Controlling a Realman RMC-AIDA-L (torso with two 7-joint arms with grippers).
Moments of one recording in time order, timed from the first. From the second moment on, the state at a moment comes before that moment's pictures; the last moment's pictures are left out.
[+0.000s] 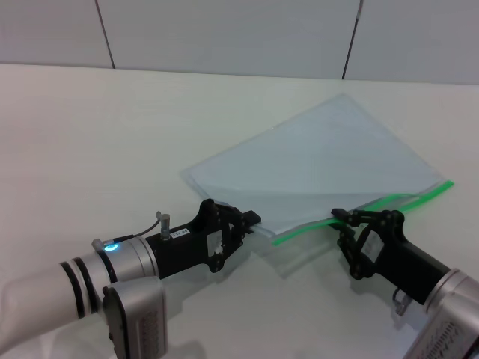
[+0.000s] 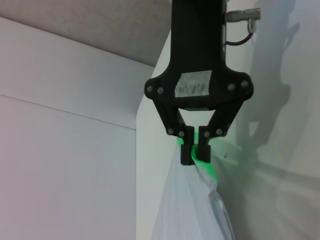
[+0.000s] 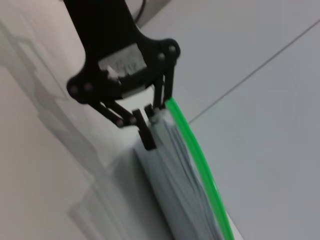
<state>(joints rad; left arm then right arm) -0.52 -2.04 2.49 0.20 -0.15 1.08 0.78 0.33 2.04 0.74 0.42 -2.89 -0.93 -0.59</state>
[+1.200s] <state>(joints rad) -0.52 -2.04 2.49 0.20 -0.15 1.11 0.80 0.33 2.04 0.96 0.37 -2.68 -0.83 -0.76</state>
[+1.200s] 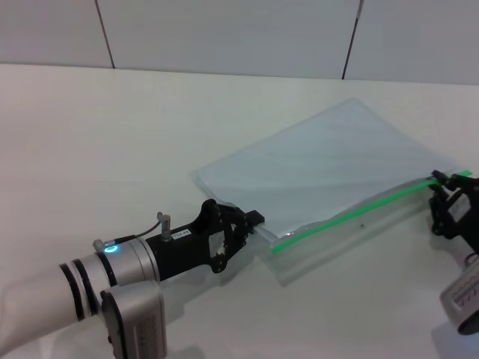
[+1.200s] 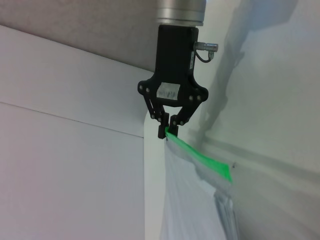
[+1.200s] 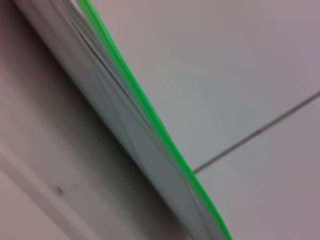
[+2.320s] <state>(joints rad) -0.50 -2.05 2.49 0.21 -0.16 1.21 0.82 0.31 2.05 0.97 0.26 -2.53 -1.18 -0.88</state>
